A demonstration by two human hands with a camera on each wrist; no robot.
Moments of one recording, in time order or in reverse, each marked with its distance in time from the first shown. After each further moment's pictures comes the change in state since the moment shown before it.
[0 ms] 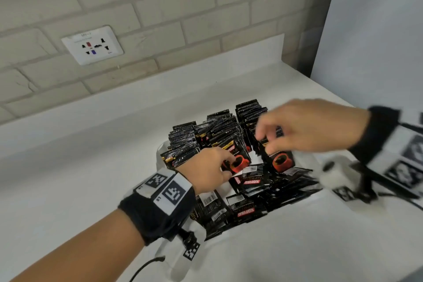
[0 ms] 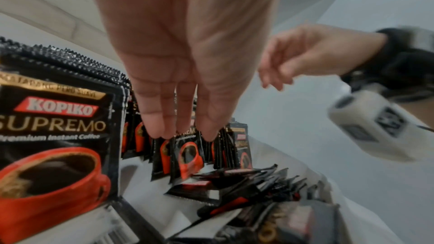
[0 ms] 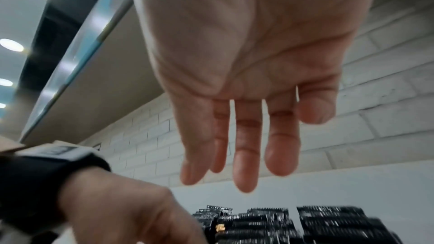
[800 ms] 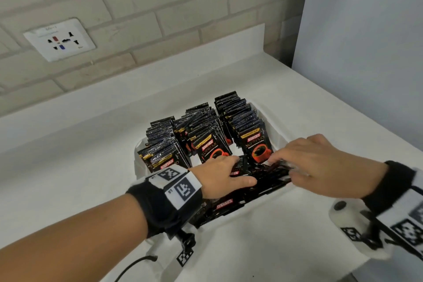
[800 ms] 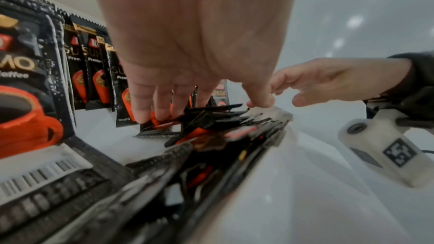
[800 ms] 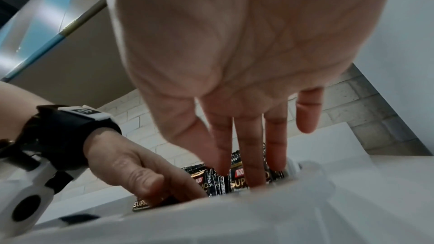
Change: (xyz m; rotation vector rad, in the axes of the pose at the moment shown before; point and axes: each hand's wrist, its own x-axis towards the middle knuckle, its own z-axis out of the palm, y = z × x) left_hand 0.019 0.032 0.032 0.051 -0.298 0.005; right_hand -0.062 0.035 0.076 0.014 -0.074 0.126
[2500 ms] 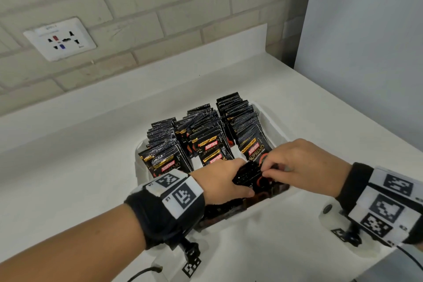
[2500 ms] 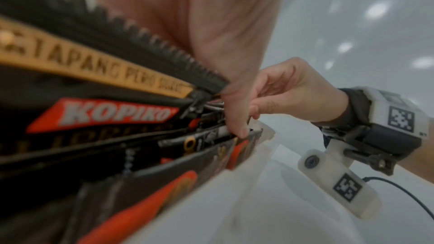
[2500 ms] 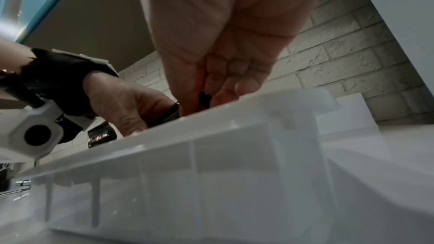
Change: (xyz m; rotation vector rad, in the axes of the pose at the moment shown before) left_hand -0.004 0.002 0.000 -0.123 0.112 0.120; right_hand 0.026 -0.007 0.013 0.309 0.242 -0.146
